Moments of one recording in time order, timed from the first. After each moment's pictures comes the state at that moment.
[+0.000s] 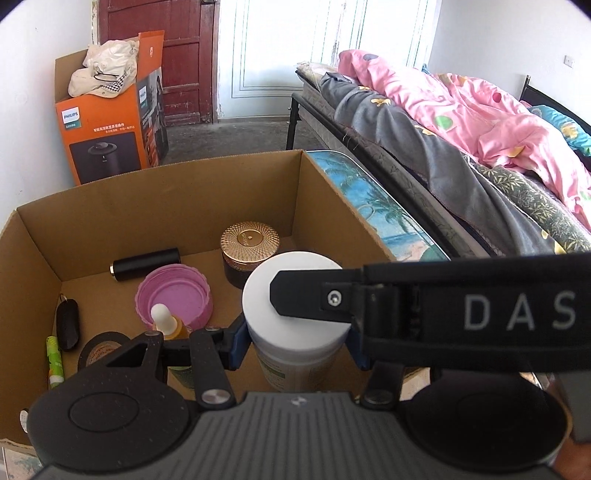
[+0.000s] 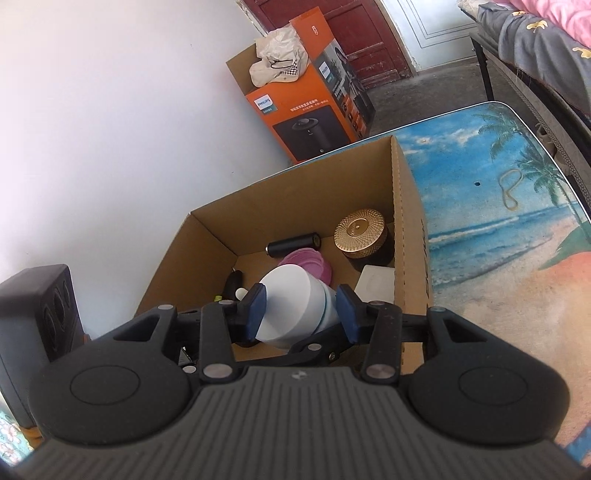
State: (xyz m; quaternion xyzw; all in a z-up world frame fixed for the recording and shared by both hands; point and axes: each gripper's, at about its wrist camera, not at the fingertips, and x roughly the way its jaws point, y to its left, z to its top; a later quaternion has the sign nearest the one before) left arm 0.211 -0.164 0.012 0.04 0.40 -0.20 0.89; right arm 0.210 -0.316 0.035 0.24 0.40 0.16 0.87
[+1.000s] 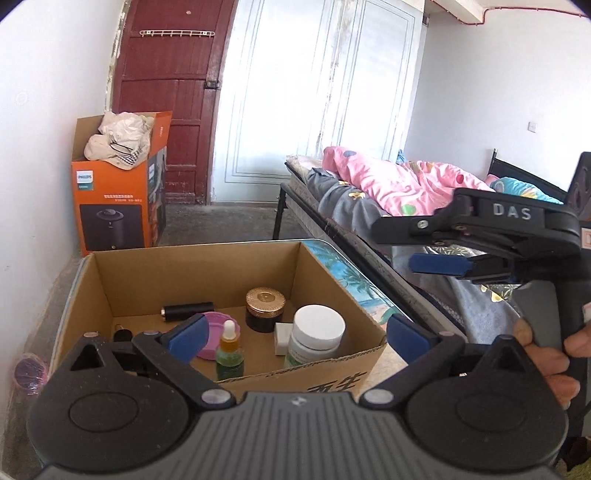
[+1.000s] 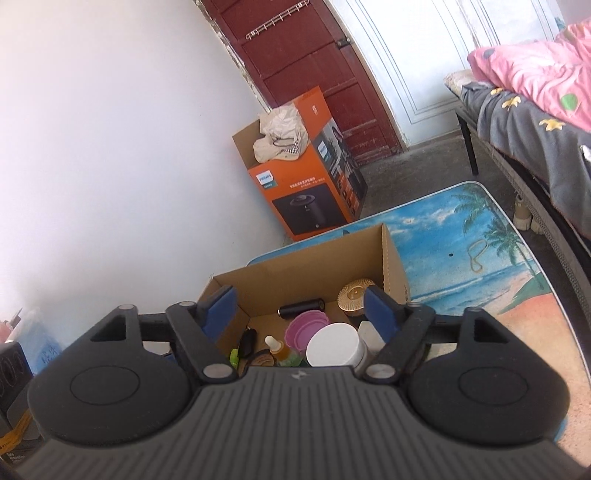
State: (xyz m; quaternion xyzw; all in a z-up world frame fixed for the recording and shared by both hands) left arm 0.110 -0.077 0.081 -0.01 0.26 -0.22 0.94; right arm 0.126 -0.333 0.106 0.24 0.27 0.12 0.93
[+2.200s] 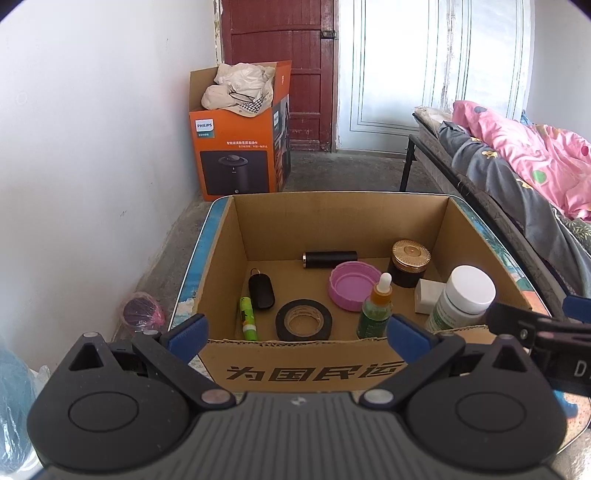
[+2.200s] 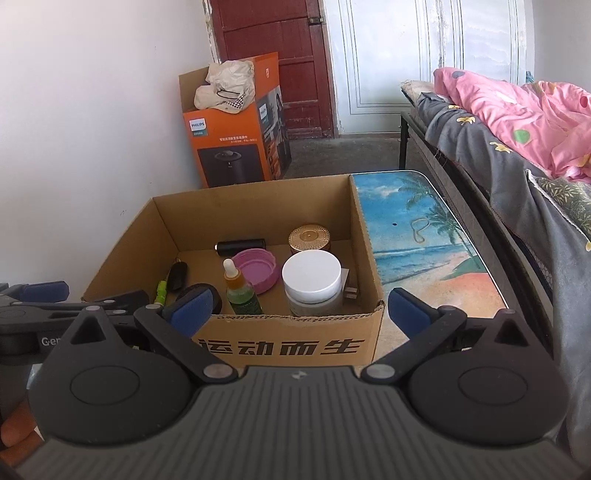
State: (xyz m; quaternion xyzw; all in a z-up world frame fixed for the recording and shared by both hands) left arm 0.132 -0.037 0.073 0.03 0.36 -0.02 0.93; right arm 0.105 -0.222 0.088 0.08 0.35 0.00 0.93
